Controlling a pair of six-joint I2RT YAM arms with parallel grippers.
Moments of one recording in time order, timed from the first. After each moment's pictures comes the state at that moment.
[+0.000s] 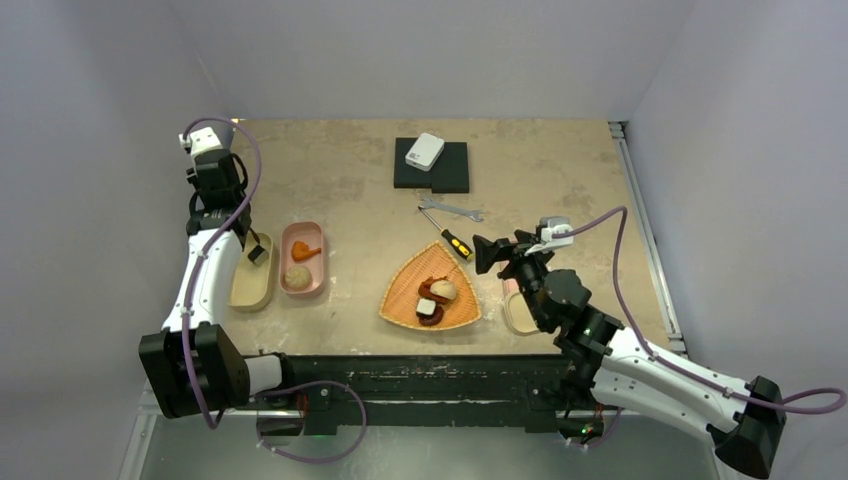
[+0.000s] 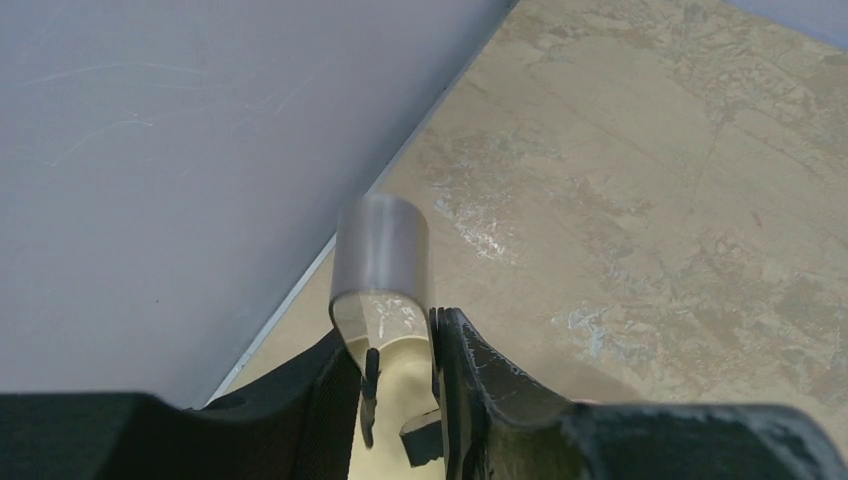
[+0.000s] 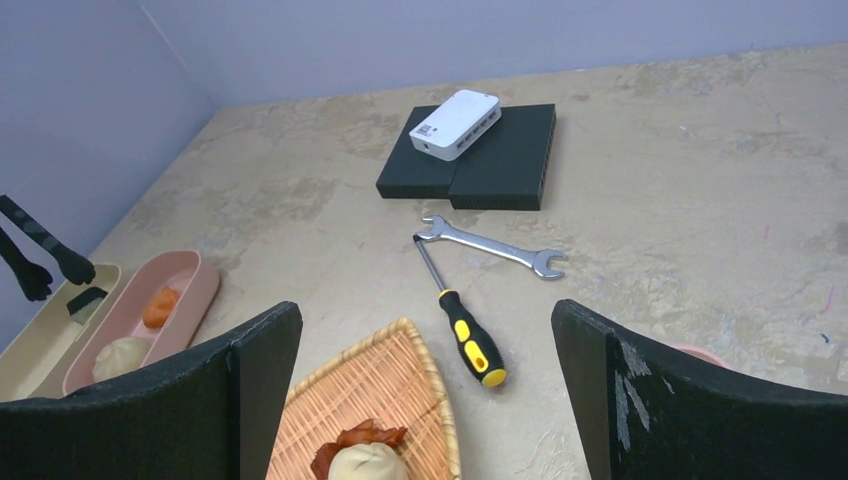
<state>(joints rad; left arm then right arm) 0.18 1.26 1.02 -0.23 -0.45 -0.12 0.93 0.69 0.45 0.26 0.65 0.29</state>
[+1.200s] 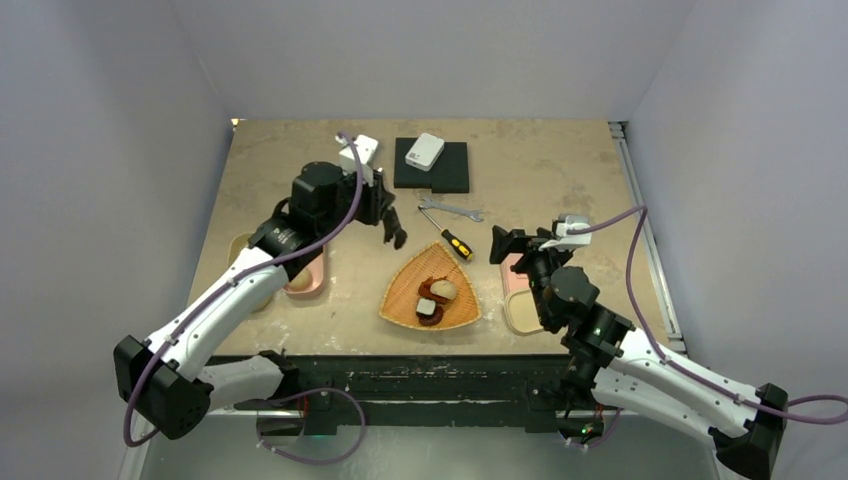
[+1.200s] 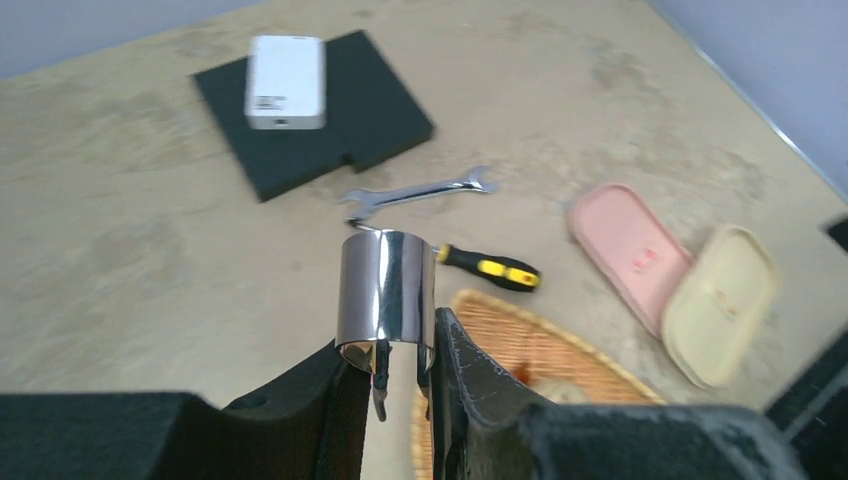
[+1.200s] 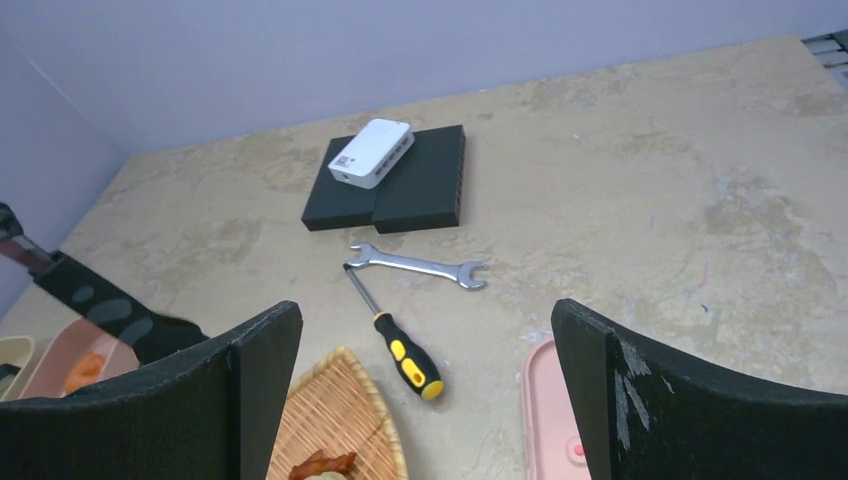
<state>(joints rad) -0.54 1.15 1.08 -0.25 0.02 -0.14 0.93 0.65 0.52 0.14 0.83 0.29</state>
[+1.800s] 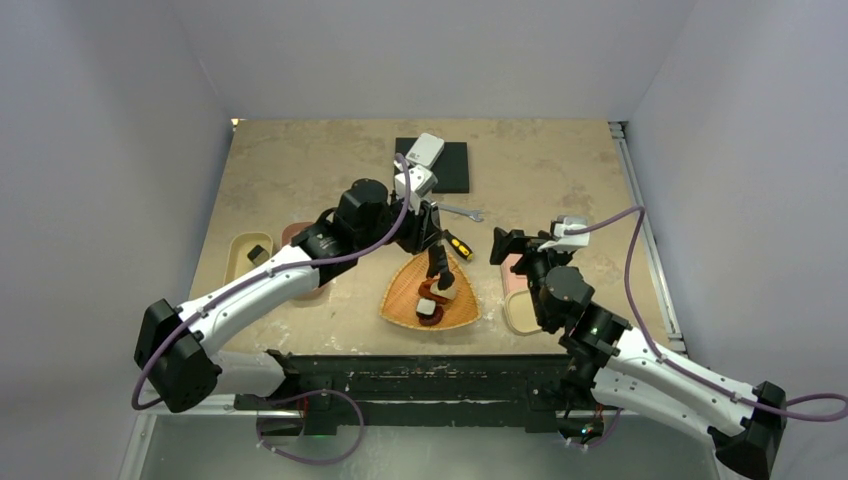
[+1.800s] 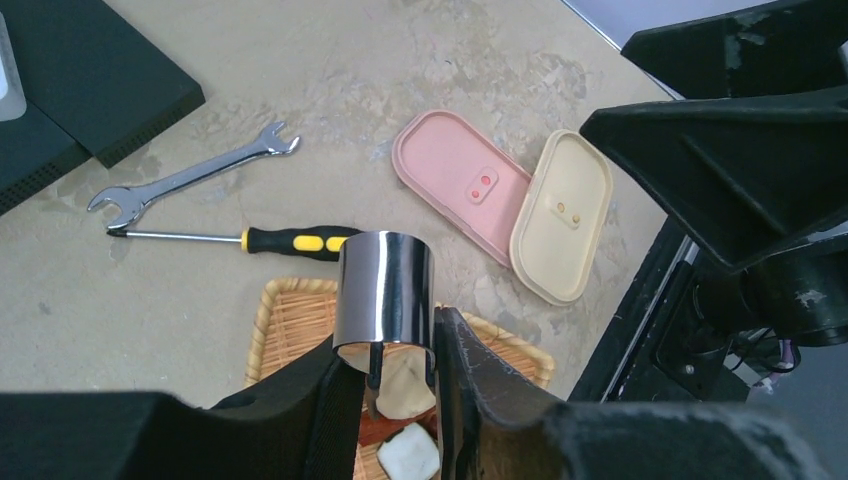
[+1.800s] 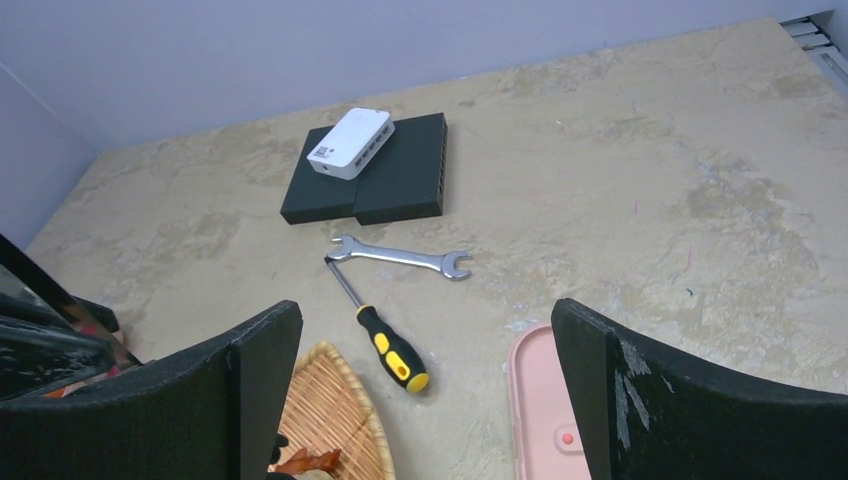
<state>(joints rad) -0.76 1.28 1.05 -0.12 0.22 -0.21 0.92 0.66 0.50 0.12 0.87 0.31</state>
